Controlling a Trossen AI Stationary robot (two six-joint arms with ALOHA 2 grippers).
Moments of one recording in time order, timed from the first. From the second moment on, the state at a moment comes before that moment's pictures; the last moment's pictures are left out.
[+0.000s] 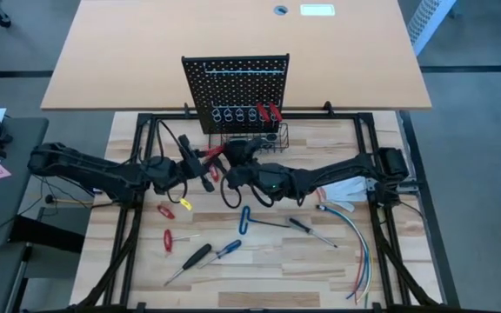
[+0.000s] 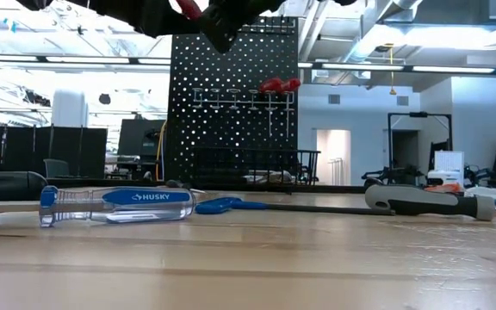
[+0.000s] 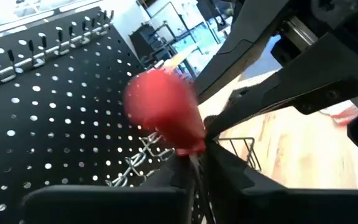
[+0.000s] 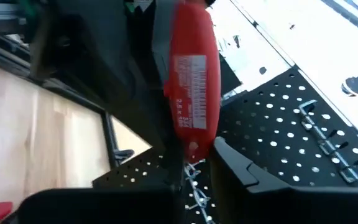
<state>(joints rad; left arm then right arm) -0.10 1.04 0.60 0.48 -0.70 0.58 0.11 1.92 1.38 0.56 0.82 -0.97</state>
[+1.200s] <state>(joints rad) 0.17 1.07 0.79 -0.14 0.32 0.14 0.15 1.72 1.38 -0.04 0.34 -0.80</state>
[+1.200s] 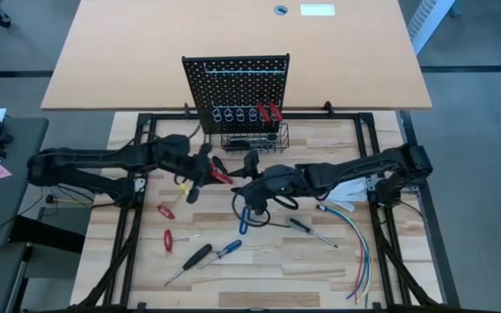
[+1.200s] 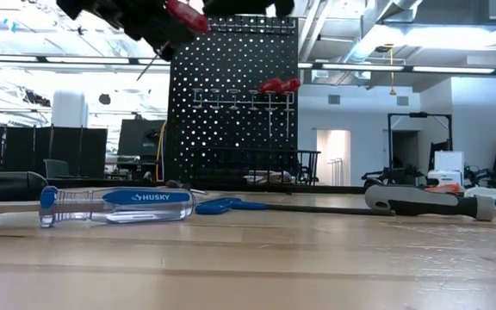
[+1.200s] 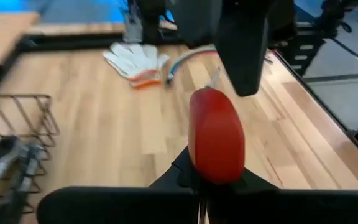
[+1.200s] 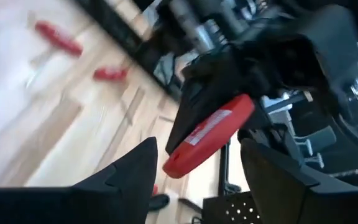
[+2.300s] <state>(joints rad) 0.22 1.14 0.82 -0.14 0.33 0.13 0.14 1.73 1.45 -0.16 0.32 -0.52</state>
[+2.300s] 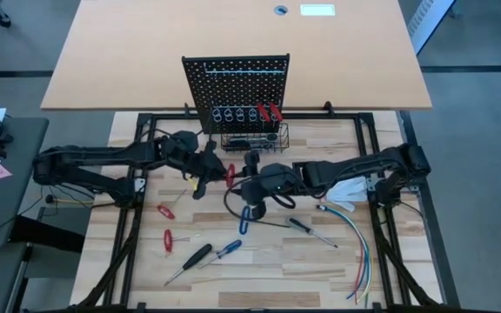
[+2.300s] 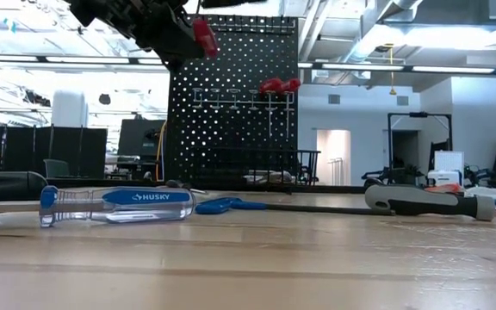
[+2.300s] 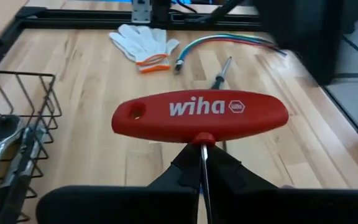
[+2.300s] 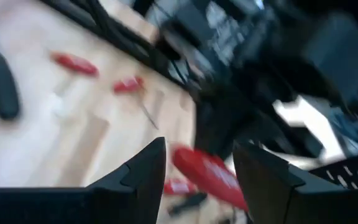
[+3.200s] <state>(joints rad) -0.07 1.14 0.82 -0.01 -0.66 0.43 -0.10 1.78 1.48 -0.20 0.07 0.14</state>
